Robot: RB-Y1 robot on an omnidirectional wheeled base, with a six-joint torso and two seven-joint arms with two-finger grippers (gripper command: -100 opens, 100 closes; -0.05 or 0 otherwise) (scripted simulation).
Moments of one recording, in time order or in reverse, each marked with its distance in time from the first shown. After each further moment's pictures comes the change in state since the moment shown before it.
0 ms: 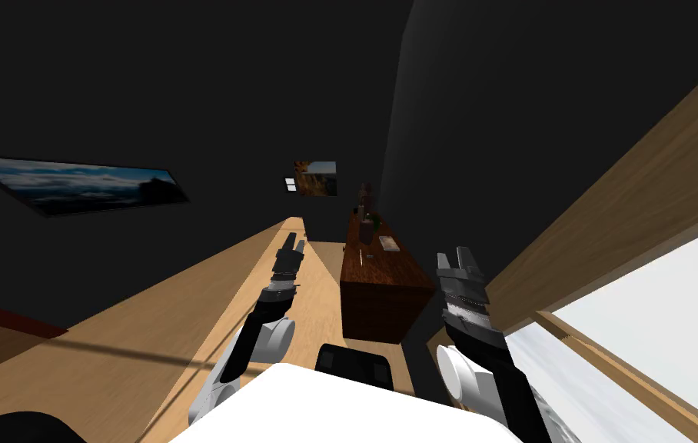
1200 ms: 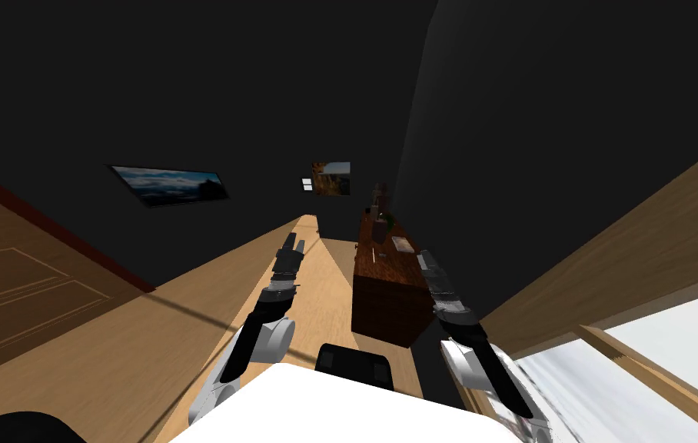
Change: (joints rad) left arm 0.000 0.000 0.000 0.000 0.000 0.000 0.000; right arm -0.148 -0.347 0.029 0.281 0.037 -0.087 0.029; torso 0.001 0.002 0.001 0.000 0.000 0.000
